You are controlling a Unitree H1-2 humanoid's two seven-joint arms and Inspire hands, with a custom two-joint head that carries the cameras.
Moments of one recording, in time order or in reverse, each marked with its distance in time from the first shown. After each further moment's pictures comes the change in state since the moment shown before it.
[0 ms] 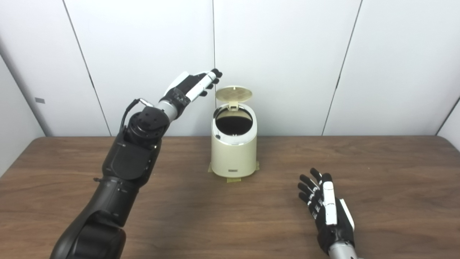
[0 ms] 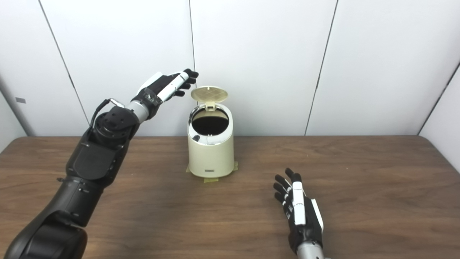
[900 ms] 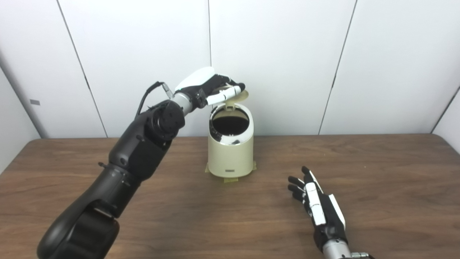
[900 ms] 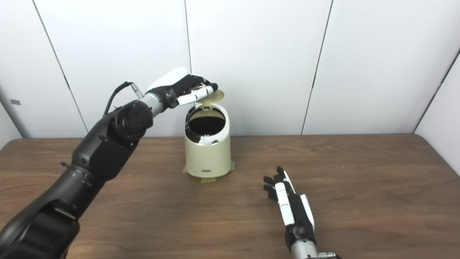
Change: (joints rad) left arm -0.055 0.059 -0.233 -0.062 0.356 -0.121 -0.013; right arm -0.013 -0.075 0.125 0.021 -0.189 -0.002 -0.002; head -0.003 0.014
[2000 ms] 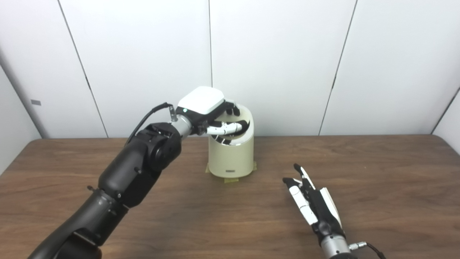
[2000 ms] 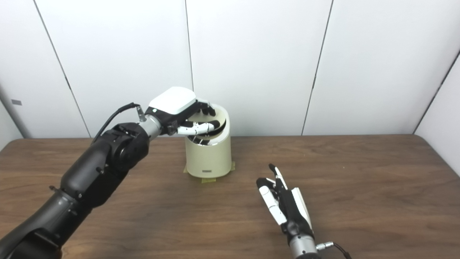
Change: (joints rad) left arm 0.142 0.062 -0.091 -0.181 0.308 -0.158 -0.028; right arm -0.033 -0.073 0.070 0.030 -0.232 -0.012 0.004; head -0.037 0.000
